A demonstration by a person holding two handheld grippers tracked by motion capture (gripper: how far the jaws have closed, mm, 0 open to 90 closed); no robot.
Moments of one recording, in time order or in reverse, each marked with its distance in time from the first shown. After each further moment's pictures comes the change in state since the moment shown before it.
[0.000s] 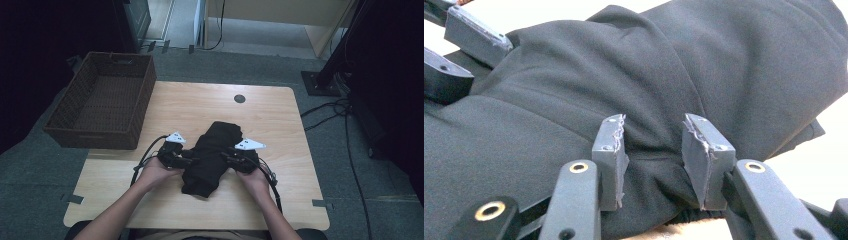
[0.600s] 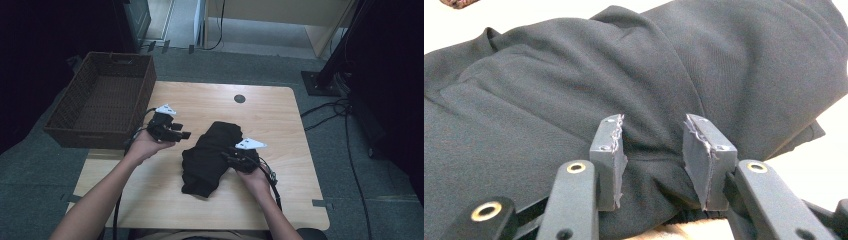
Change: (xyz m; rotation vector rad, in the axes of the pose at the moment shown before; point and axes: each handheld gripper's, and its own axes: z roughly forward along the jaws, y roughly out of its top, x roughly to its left) left arm 0.045 0.064 -0.046 -0.023 0.093 0.031; right arm -0.002 0.001 0.000 0.000 0.009 0.000
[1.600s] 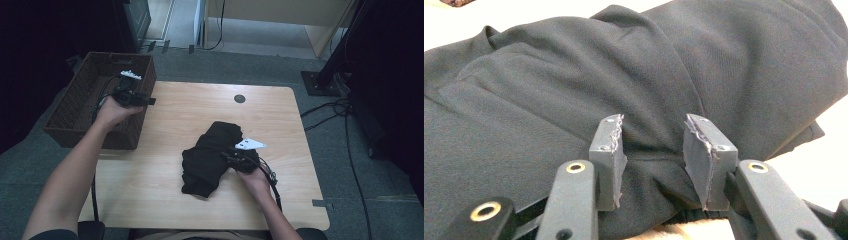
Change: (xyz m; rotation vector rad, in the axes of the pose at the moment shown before) left arm 0.118 0.030 -0.065 0.023 0.226 -0.099; right arm 0.001 0.000 0.000 0.000 -0.005 -0.006
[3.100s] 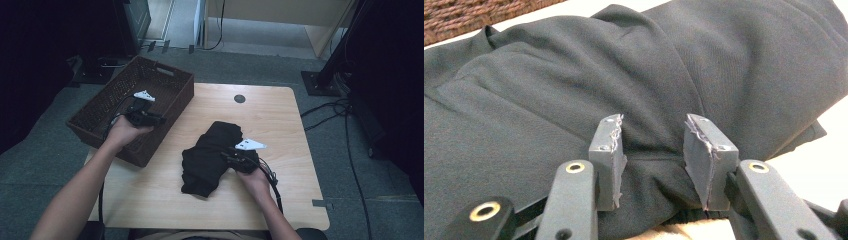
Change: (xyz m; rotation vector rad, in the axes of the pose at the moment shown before) left arm -0.069 -0.036 0.011 0.022 -0.148 0.087; right arm 0.000 -0.002 0.001 -0.010 -0.001 0.007
